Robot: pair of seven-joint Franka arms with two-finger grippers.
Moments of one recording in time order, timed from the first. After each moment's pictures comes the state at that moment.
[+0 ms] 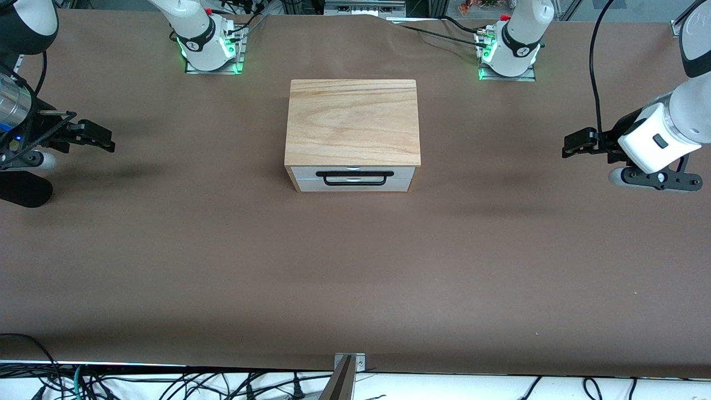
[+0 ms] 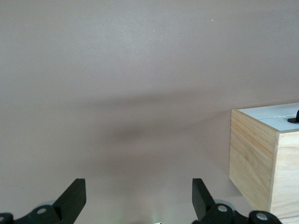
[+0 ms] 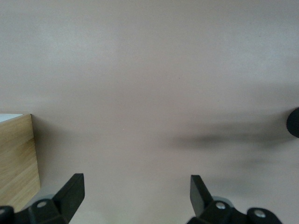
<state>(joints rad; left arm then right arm) -0.08 0.20 0.01 -1.42 -0.08 1.44 0.00 0.04 0.05 -0.06 -1.67 0.00 1.64 -0.04</state>
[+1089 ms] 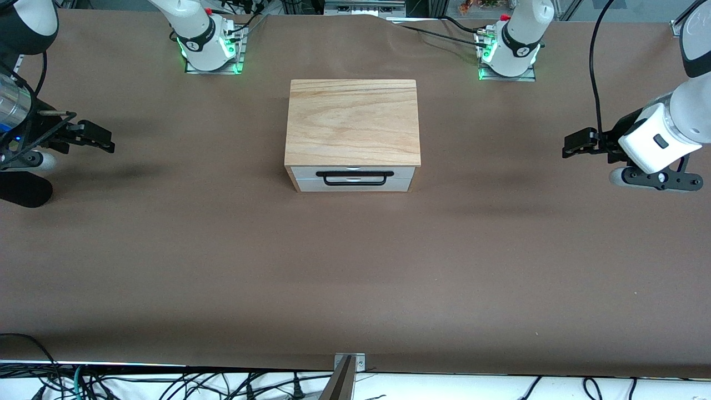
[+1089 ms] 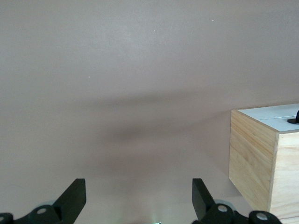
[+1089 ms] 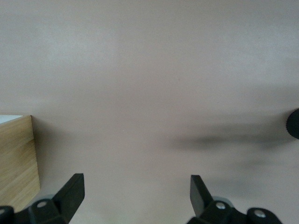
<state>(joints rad) -0.08 0.20 0.01 -1.42 -0.08 1.44 0.00 0.04 0.05 -0.06 -1.67 0.00 1.65 -0.04</state>
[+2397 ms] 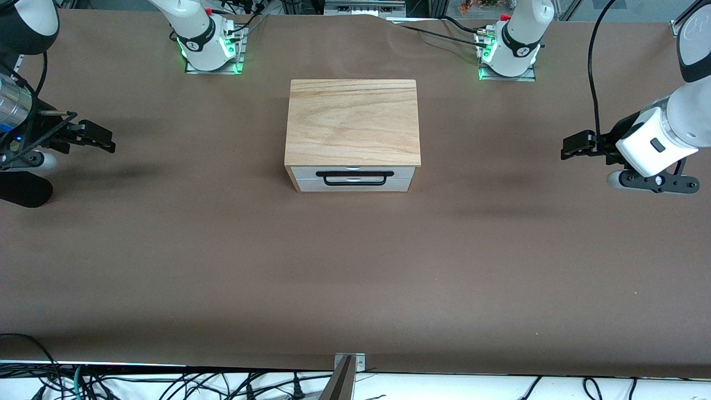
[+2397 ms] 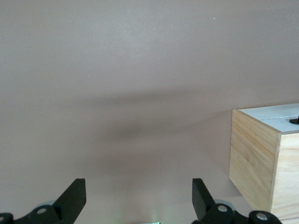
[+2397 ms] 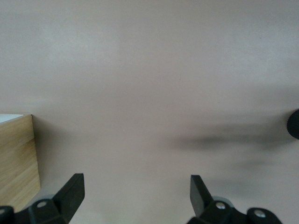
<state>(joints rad) -0.08 0.21 0.01 -1.42 -0.08 1.44 -0.01 0.05 0.05 -0.05 -1.67 0.00 1.64 -0.05</state>
